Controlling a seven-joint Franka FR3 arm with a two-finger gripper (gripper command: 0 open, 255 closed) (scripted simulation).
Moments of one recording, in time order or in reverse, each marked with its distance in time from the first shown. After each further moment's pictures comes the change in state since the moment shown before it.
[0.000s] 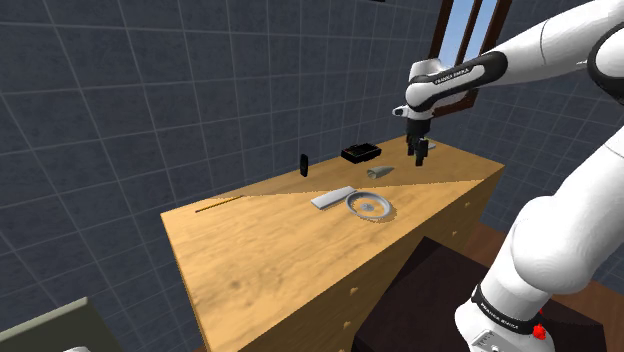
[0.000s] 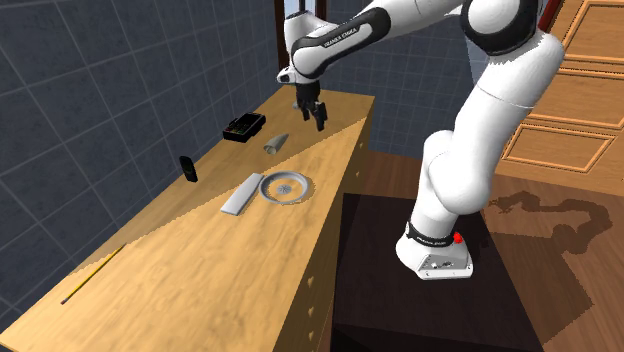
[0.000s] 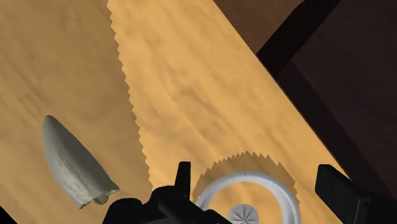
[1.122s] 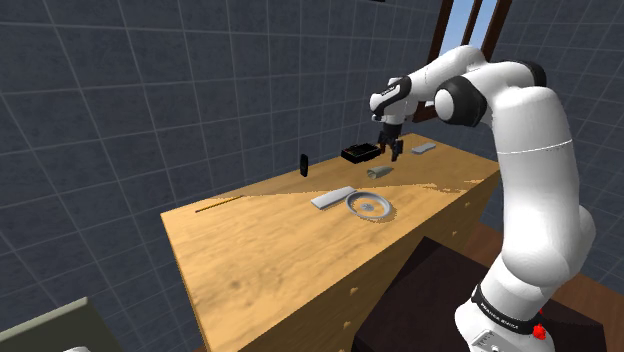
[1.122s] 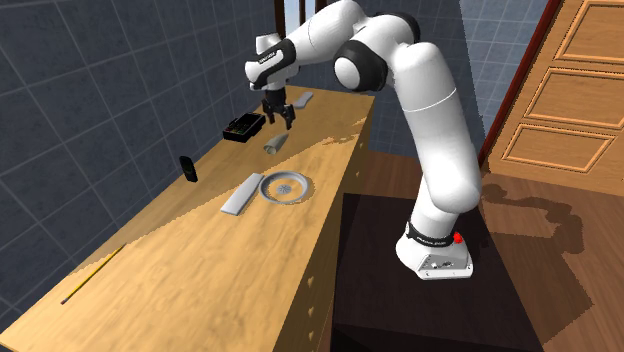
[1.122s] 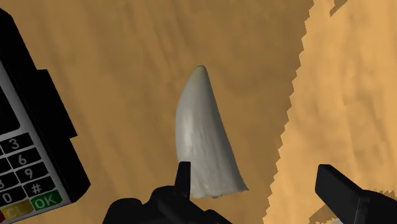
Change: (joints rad) arm -0.207 0.747 0.025 0.645 0.500 0.040 -0.721
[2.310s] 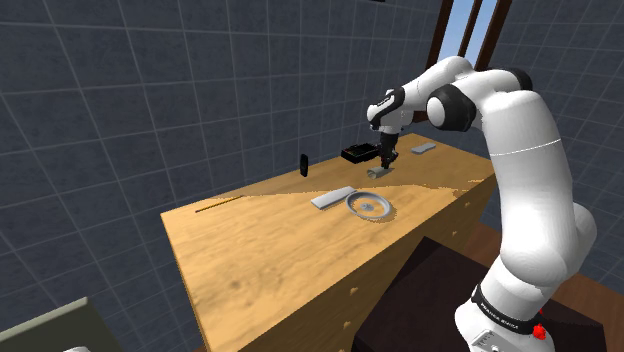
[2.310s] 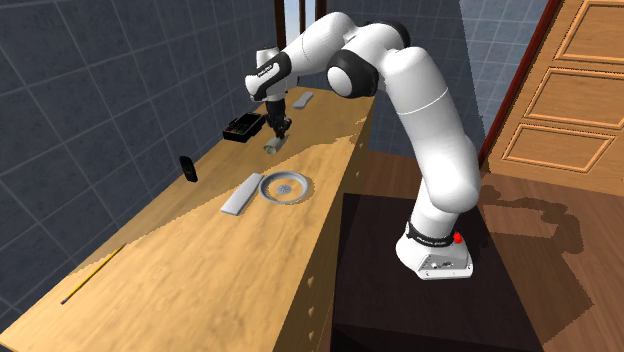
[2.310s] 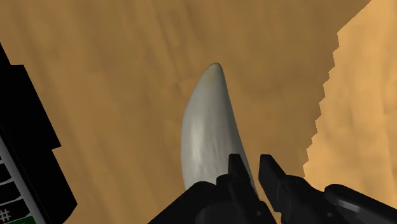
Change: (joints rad) arm -0.026 0.076 0.029 0.000 0.039 0.071 -0.035
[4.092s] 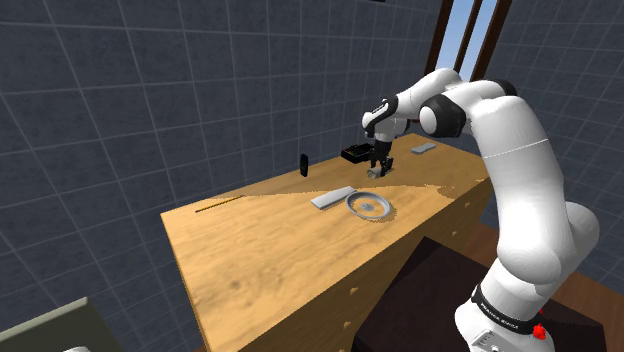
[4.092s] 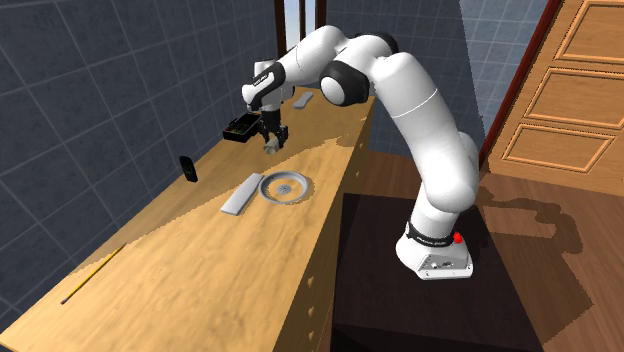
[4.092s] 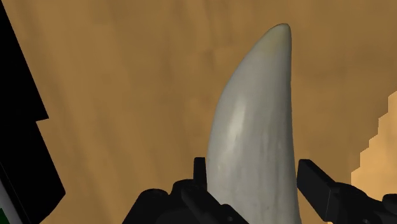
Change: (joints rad) arm -0.062 0.098 0.078 0.072 0.073 0.022 -0.120
